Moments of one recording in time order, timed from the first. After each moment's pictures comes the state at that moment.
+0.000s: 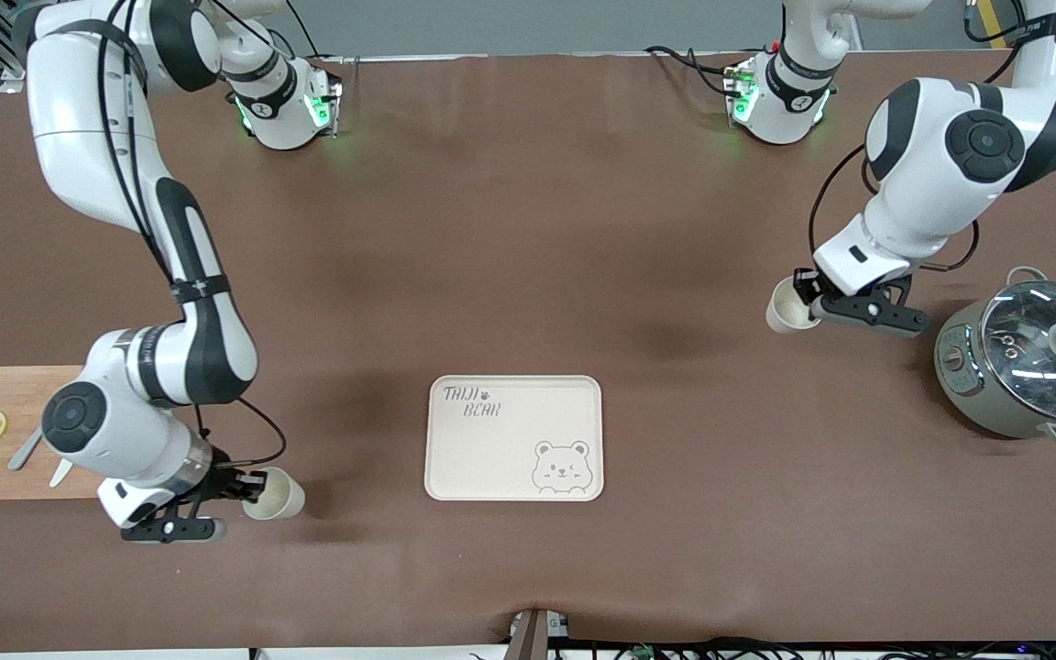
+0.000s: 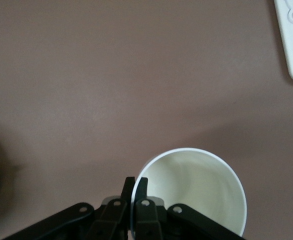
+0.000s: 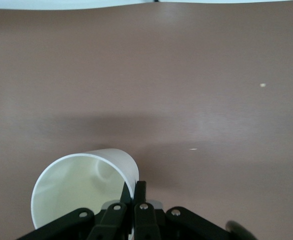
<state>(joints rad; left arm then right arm) -0.23 -0.04 0.03 -2.24 0.00 2.31 0.08 0.09 0.83 -0.03 -1.23 0.09 2.21 -0.01</state>
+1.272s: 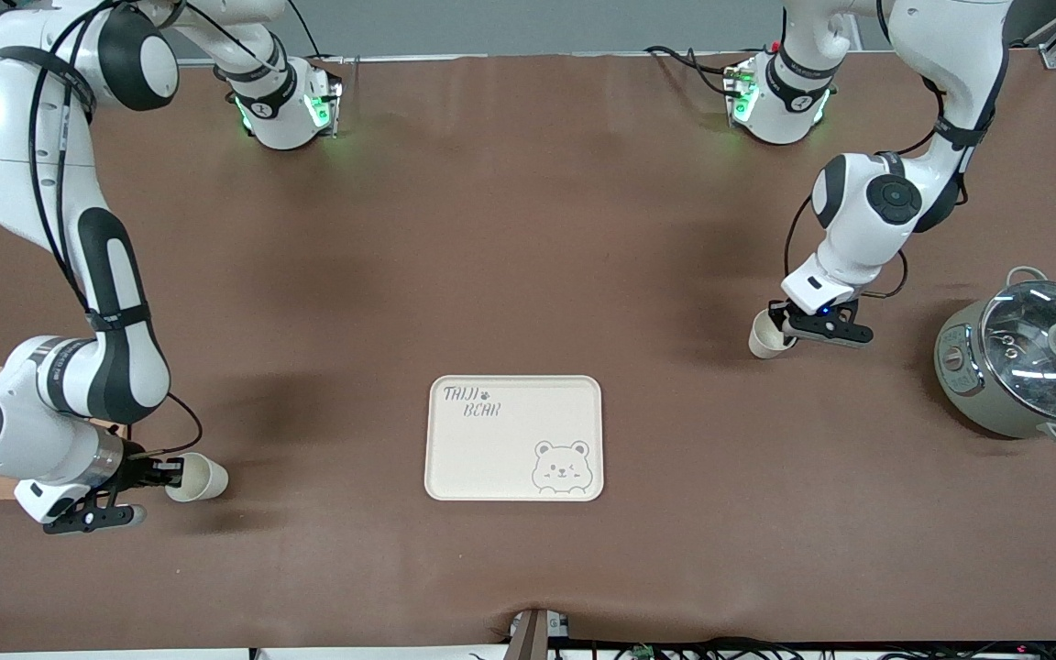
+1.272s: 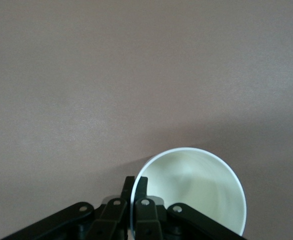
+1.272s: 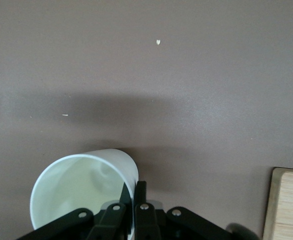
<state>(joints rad) -0.18 0.23 0.03 -2.49 -0.01 2.93 0.10 -0.08 0.87 -0.03 -1.28 0.09 2.22 -0.27</state>
